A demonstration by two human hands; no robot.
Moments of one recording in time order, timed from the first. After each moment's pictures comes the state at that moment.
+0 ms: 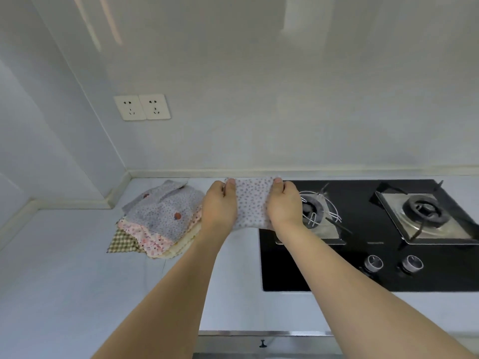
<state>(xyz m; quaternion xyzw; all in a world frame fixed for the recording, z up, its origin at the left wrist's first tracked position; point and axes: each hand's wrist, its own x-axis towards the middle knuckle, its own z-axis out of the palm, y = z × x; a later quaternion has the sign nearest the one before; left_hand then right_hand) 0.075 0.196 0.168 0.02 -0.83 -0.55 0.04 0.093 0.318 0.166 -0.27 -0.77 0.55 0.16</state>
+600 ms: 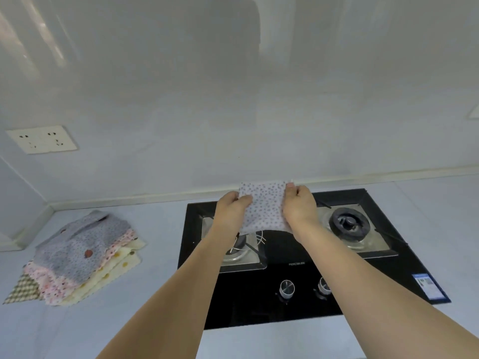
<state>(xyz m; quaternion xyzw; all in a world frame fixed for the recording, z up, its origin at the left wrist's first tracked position) 0.080 0.475 0.180 0.01 -0.71 -0.68 -0.18 0.106 0.620 0.168 -0.31 -0.76 0.55 0.18</state>
